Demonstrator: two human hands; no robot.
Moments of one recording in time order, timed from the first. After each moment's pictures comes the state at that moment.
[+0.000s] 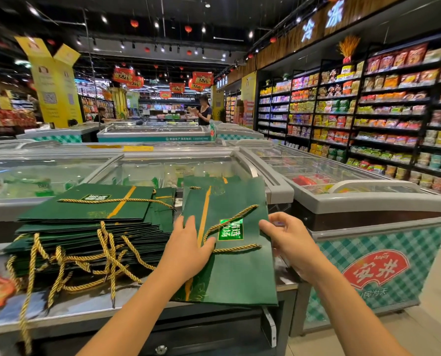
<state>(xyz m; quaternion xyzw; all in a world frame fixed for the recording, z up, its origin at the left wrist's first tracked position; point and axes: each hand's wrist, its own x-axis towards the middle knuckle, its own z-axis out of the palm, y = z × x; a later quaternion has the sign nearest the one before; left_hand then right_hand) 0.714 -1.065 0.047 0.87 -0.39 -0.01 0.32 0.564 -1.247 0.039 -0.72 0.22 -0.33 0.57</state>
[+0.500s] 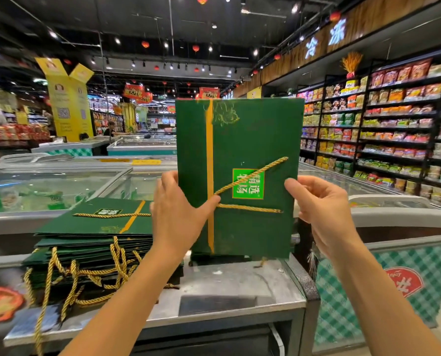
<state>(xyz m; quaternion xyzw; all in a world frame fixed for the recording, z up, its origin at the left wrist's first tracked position) 0.722 -1.055 0.128 0.75 -0.34 0.25 0.51 0.542 -1.225 0.139 -0.62 0.10 -0.50 0.60</state>
